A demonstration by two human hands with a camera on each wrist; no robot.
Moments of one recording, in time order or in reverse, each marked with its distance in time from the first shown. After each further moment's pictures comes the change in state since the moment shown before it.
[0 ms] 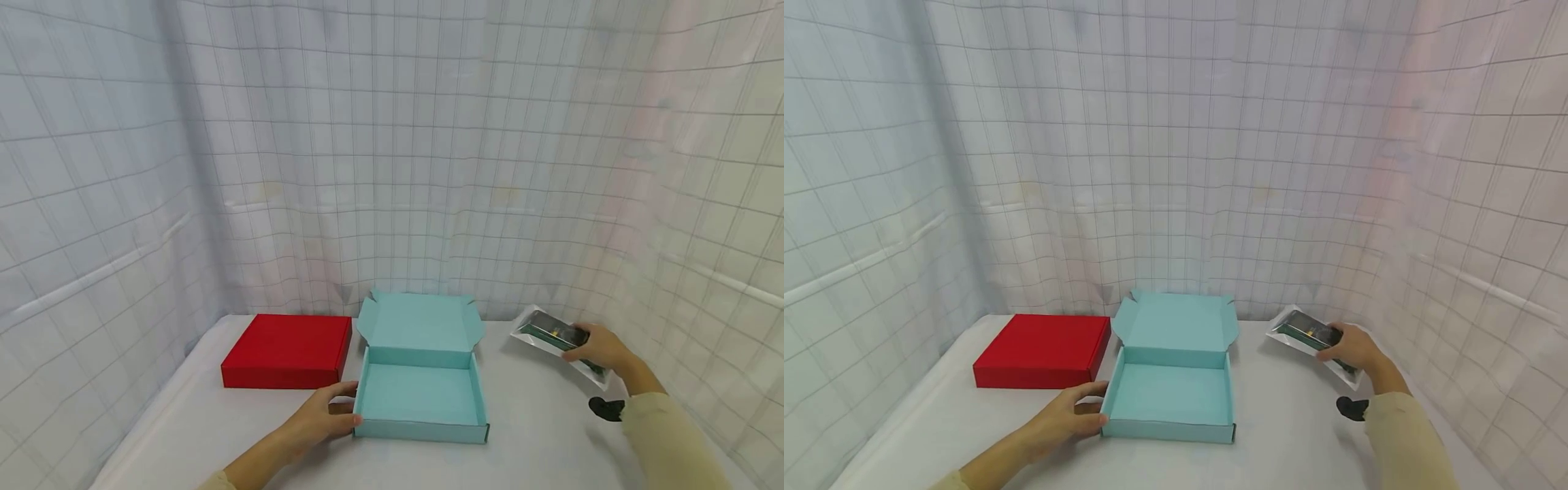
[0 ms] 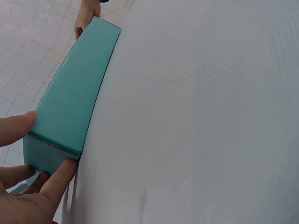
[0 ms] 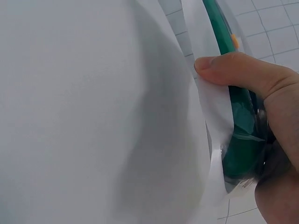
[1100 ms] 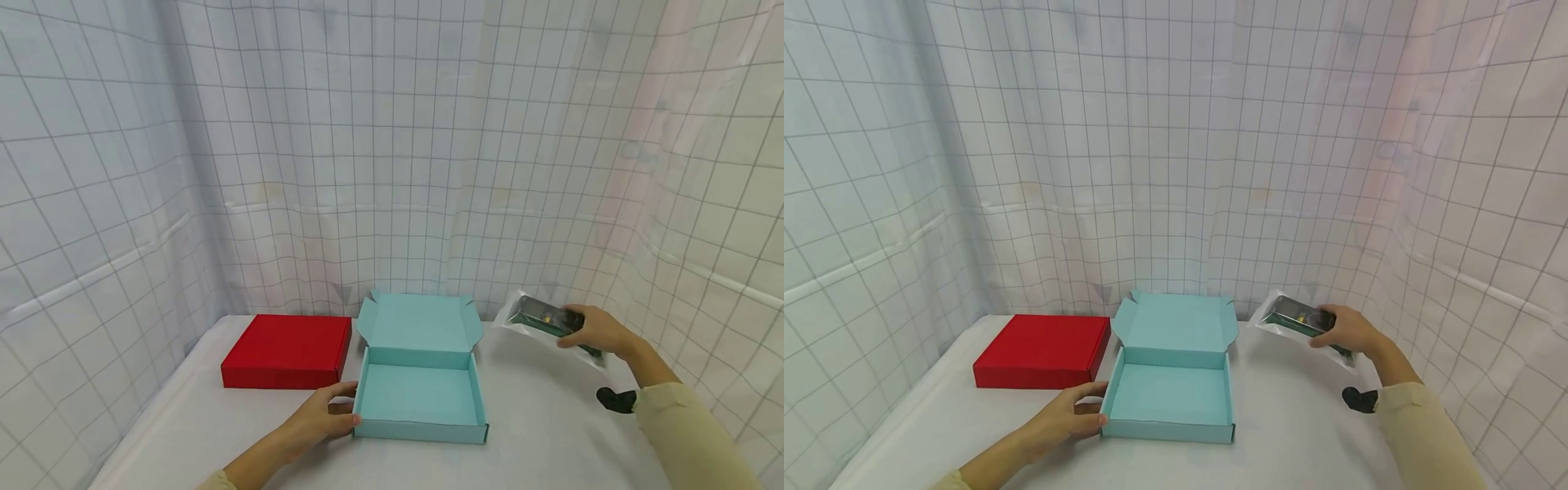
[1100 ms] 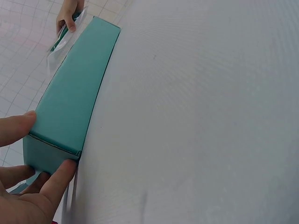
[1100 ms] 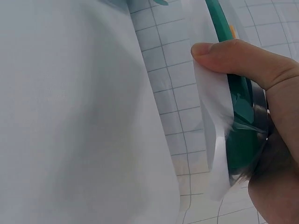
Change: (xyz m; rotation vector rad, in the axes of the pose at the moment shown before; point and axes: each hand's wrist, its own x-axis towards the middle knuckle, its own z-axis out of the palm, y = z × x) left_hand -0.001 -0.003 -0.001 -0.042 -0.037 0.031; right_hand 0.002 -0.043 -0.029 -0.022 -0.044 -0.094
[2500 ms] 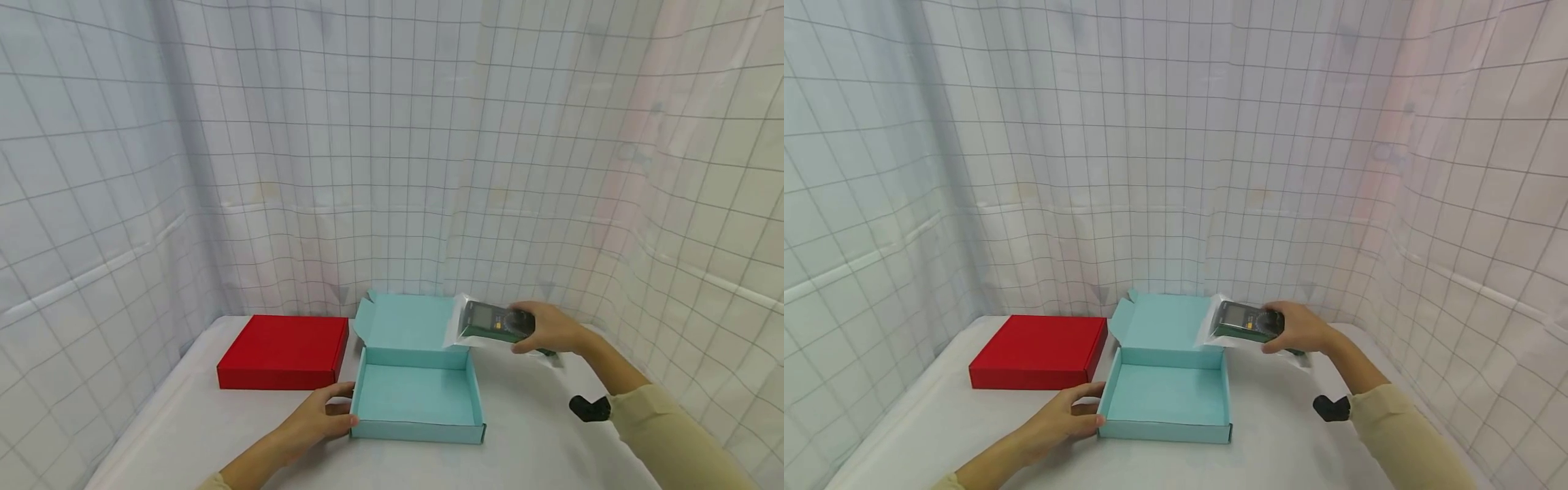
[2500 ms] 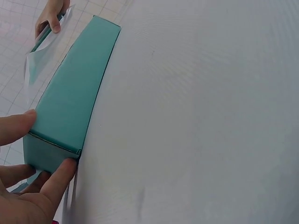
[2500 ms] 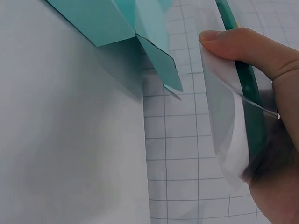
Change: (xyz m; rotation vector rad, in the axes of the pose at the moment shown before) left_hand 0.001 -0.001 0.001 -0.005 -0.007 0.010; right_hand 0.015 -0.076 0.034 -0.102 0.006 -0.206
